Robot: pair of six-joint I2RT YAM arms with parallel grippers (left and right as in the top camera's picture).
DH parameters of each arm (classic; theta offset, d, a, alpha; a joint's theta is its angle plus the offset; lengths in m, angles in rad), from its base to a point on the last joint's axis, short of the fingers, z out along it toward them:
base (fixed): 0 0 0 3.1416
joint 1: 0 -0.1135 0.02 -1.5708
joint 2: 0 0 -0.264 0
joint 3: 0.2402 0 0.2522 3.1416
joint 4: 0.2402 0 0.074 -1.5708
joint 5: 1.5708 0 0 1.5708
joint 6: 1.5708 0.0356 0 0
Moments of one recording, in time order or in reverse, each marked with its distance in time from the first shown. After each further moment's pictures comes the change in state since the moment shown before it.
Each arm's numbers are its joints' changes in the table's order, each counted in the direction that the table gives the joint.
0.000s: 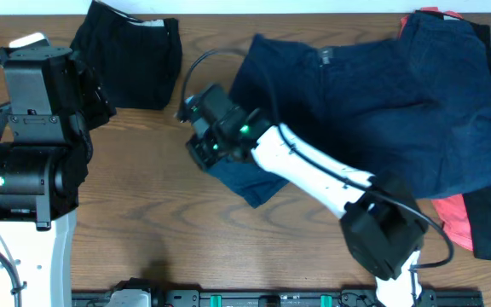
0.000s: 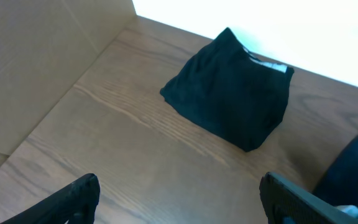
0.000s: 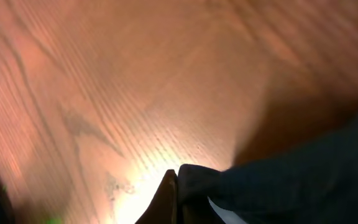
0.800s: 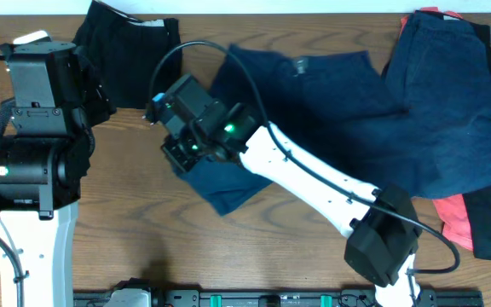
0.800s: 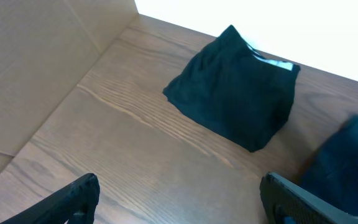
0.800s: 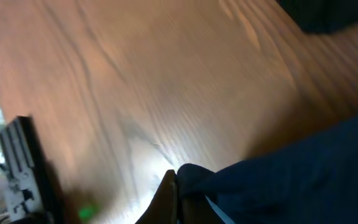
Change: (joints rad) left arm -0.006 -0.023 0.000 -0.010 -0.012 0.015; right arm -0.079 -0.002 0.234 0.166 -0.034 -0.069
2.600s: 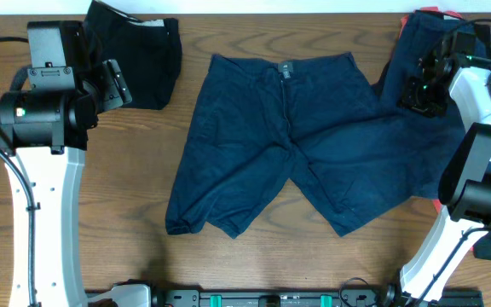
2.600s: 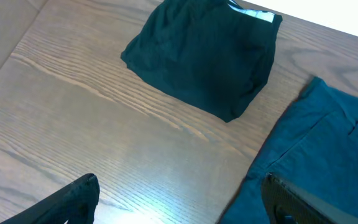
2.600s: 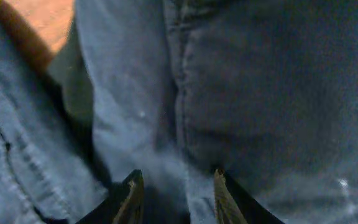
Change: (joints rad) left arm -0.060 -0.163 0.000 -0.005 0.217 0.010; right arm 1.157 -0.129 -0.190 0.110 0.156 -0.004
